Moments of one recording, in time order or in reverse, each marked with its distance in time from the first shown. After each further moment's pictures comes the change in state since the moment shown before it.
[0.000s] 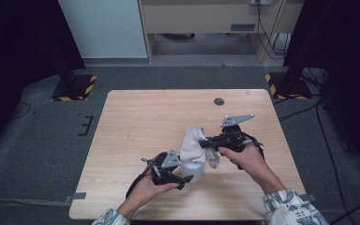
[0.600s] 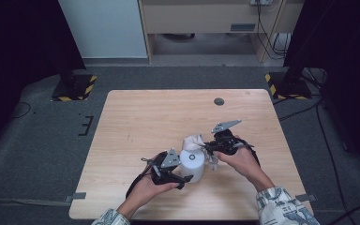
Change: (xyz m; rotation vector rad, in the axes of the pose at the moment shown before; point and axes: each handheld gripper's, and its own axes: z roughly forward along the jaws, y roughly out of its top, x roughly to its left) left arm 0.000 0.001 -0.001 0.004 0.004 0.003; right arm -0.022 -0.026 0.037 0.132 -0.082 -0.009
